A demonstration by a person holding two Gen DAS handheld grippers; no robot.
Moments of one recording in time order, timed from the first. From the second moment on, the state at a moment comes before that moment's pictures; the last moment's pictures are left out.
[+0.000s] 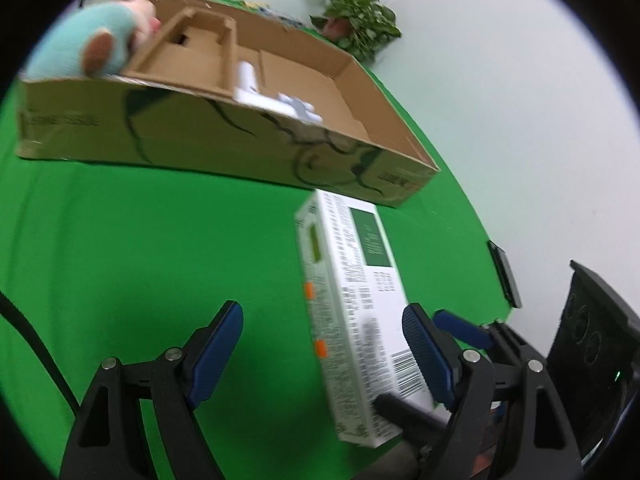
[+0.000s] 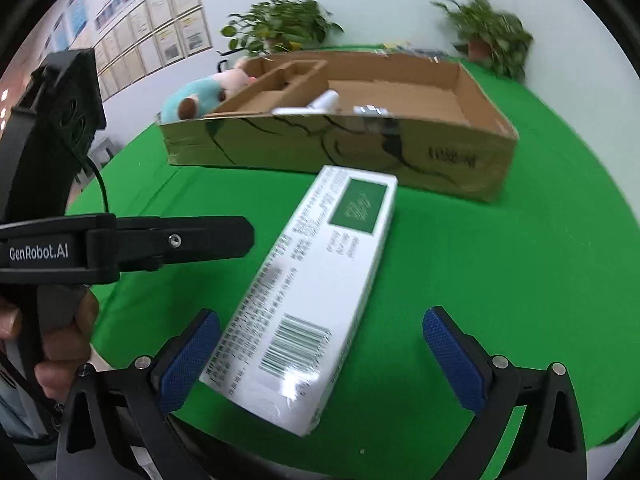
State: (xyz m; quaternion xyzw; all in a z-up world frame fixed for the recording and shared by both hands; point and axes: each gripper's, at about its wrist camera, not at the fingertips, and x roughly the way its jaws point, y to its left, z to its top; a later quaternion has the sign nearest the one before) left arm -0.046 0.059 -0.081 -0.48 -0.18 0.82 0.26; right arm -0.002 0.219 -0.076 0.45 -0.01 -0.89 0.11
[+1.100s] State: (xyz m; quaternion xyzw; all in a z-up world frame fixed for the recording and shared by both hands) left arm -0.044 0.077 -0.103 -0.53 -0.25 0.76 0.29; right arm -0.008 0.223 -0.095 0.48 -0.08 -0.86 0.17
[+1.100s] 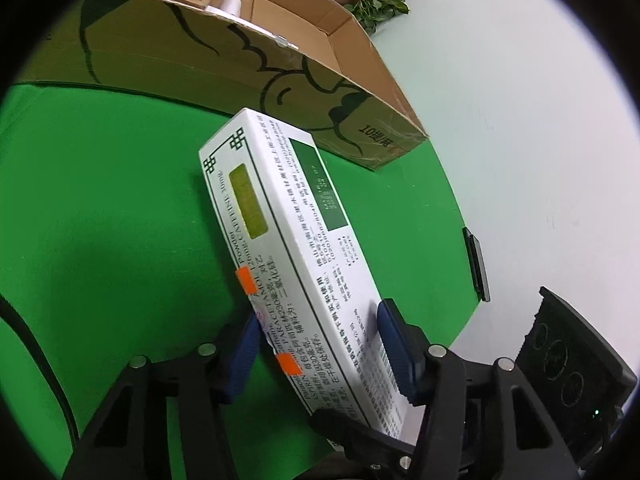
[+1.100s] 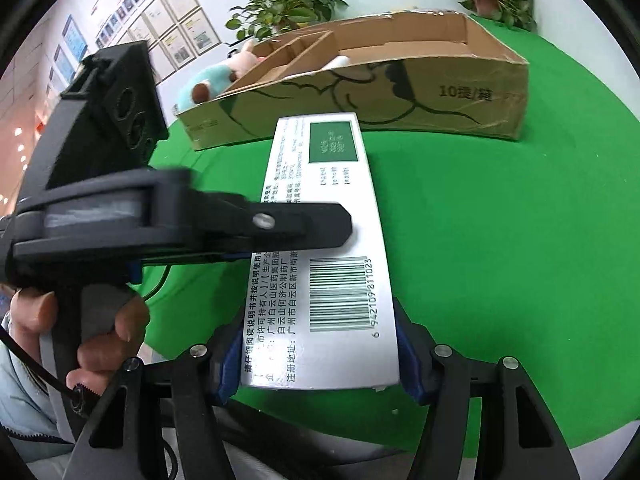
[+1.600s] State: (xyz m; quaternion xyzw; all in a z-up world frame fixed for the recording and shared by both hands) left arm -0.044 0.073 -0.020 -0.45 -0.19 0.81 0.33; right arm -0.030 0.203 -0.034 0.41 -0.02 -0.90 0.16
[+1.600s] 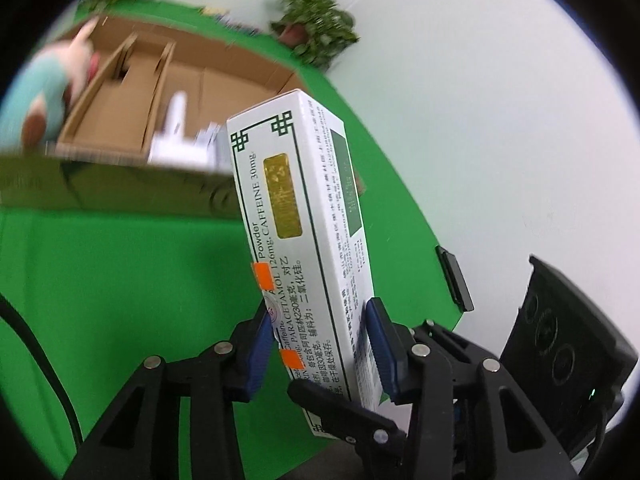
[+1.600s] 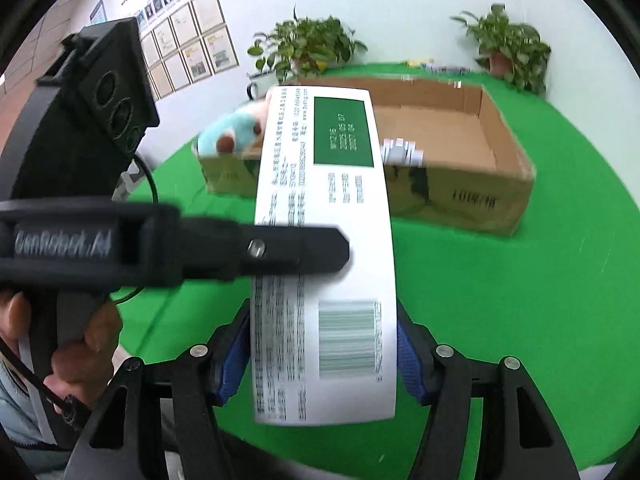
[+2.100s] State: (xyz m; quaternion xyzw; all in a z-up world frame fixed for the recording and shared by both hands) left arm -0.112 0.094 0.076 -0.37 -0.13 0.84 0.38; right arm -0.083 0.219 0.072 0.32 -0.01 -0.94 0.10
